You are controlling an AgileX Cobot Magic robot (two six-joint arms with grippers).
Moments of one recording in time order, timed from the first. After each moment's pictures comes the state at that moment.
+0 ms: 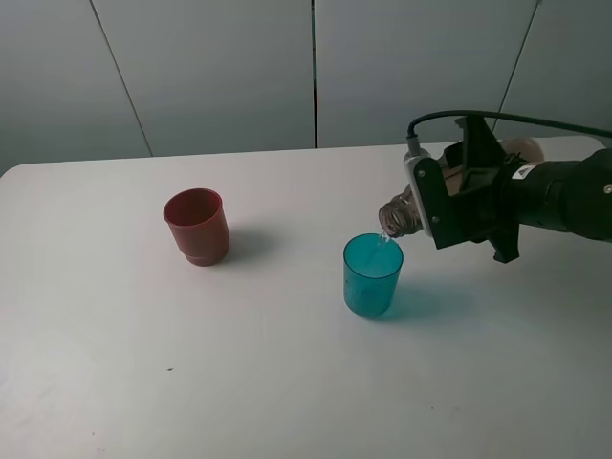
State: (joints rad) left arm -0.14 0.00 -0.51 0.14 1.08 -0.05; right arm 0.41 1.58 -0.51 0.45 -0.39 -2.09
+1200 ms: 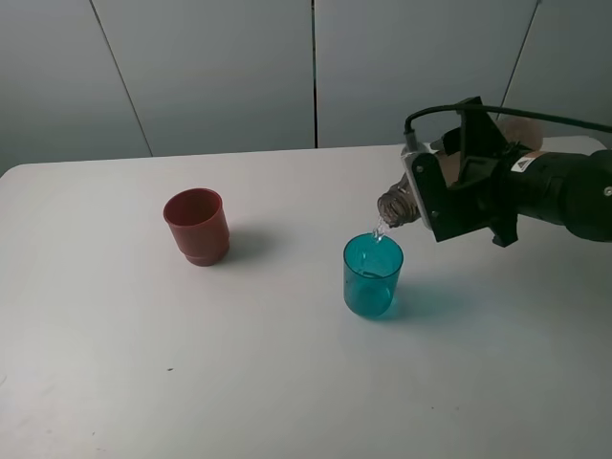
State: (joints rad) left arm -0.14 0.00 -0.51 0.14 1.08 -0.05; right arm 0.41 1.58 -0.51 0.38 -0.48 -2.09
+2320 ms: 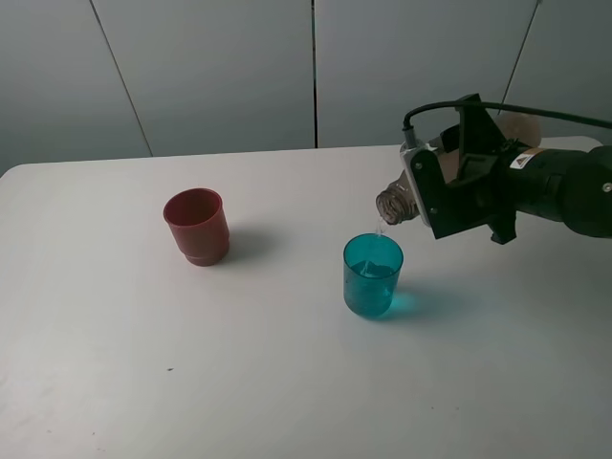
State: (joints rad) left arm -0.14 0.00 -0.51 0.14 1.08 -0.04; right arm 0.41 1.58 -0.52 0.38 -0.46 -2.09
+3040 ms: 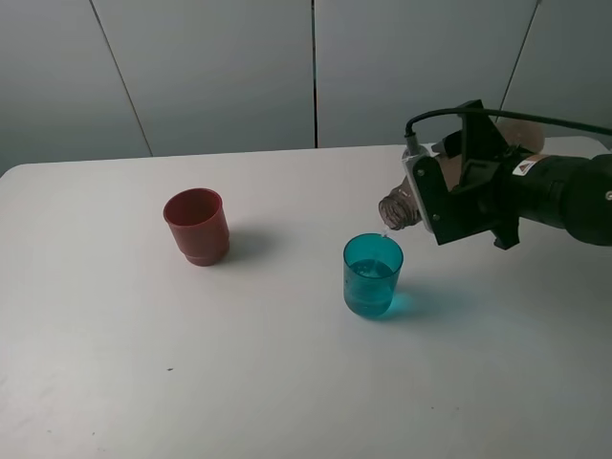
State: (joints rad) left arm -0.14 0.00 -0.51 0.14 1.08 -0.05; right arm 0.41 1.58 -0.50 0.38 -0.48 -2.09
